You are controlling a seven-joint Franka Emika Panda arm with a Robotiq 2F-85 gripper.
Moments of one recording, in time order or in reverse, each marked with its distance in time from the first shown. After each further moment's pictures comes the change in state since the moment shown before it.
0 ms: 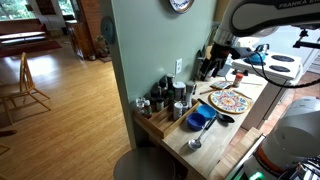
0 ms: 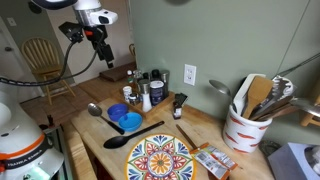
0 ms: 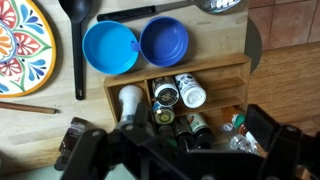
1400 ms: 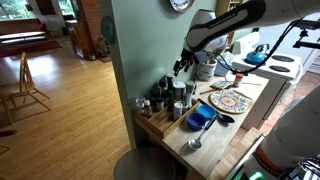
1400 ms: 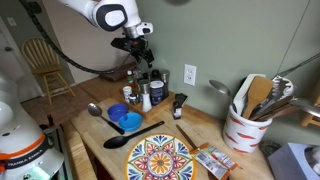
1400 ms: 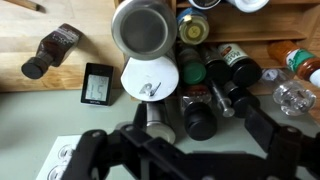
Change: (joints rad) arm 0.011 0.564 0.017 0.257 -0.033 0.460 -0.110
